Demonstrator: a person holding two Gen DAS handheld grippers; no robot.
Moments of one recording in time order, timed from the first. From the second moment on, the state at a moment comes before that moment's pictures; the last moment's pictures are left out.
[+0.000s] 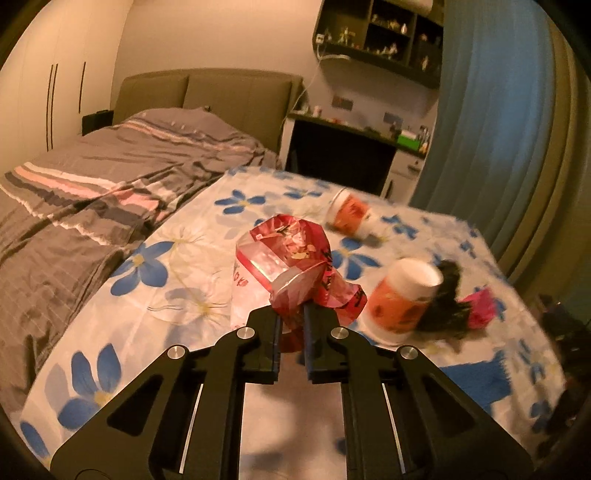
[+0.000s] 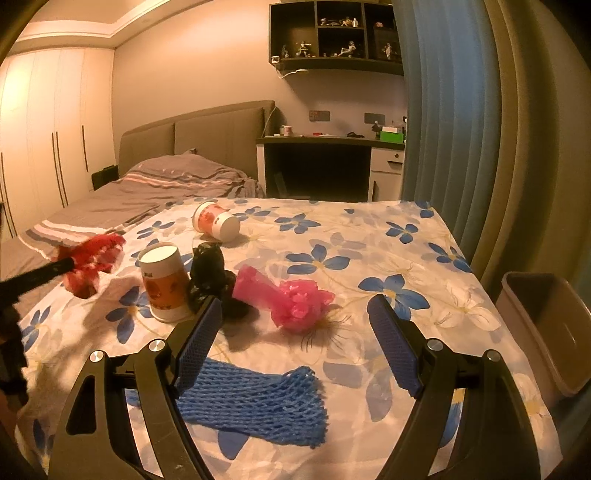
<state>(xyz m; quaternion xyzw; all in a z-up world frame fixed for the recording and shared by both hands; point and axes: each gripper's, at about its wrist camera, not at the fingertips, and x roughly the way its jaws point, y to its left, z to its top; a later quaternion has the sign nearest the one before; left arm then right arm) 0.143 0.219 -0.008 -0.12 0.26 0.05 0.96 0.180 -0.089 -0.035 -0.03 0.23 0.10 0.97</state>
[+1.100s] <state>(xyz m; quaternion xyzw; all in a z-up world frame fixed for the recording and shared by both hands) 0.122 0.153 0.022 -0.13 0.22 0.04 0.97 0.235 -0.095 -0.055 -0.04 0.28 0.13 0.95</state>
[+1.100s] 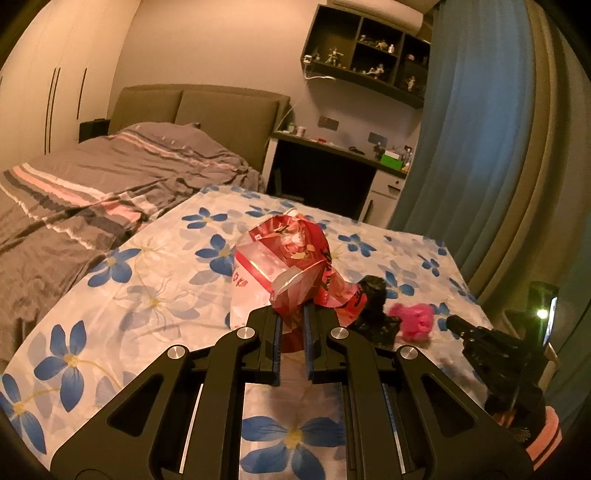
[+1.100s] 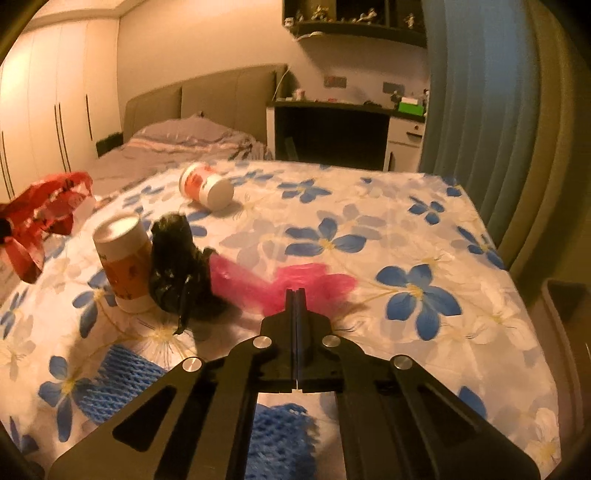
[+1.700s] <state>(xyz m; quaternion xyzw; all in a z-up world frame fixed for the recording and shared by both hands) 0.123 0.143 0.029 -0.12 0.21 0.05 0.97 0.270 -0.106 -0.066 0.00 0.32 0.13 0.94</state>
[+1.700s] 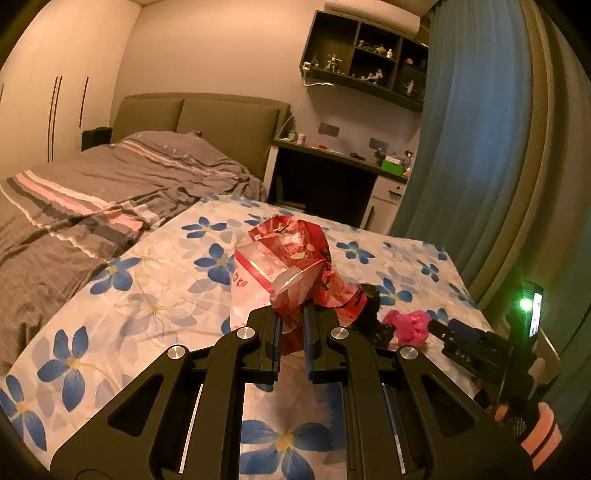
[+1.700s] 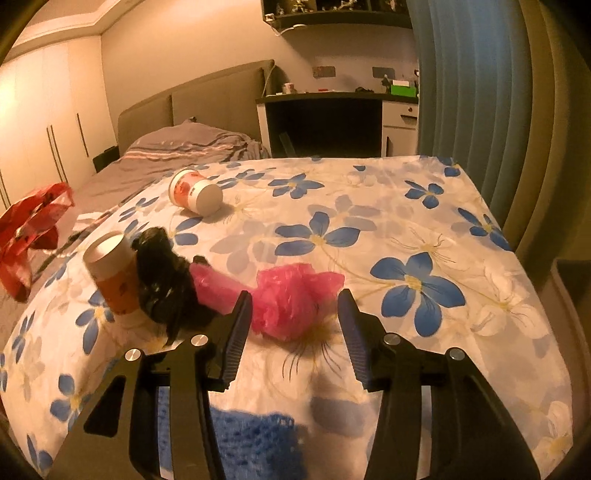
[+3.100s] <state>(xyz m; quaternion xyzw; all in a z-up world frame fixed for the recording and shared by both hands) 0.145 -0.021 0.052 -0.07 0.21 -0.10 0.97 0.144 -0.272 -0.007 0.05 0.21 0.01 0.98</state>
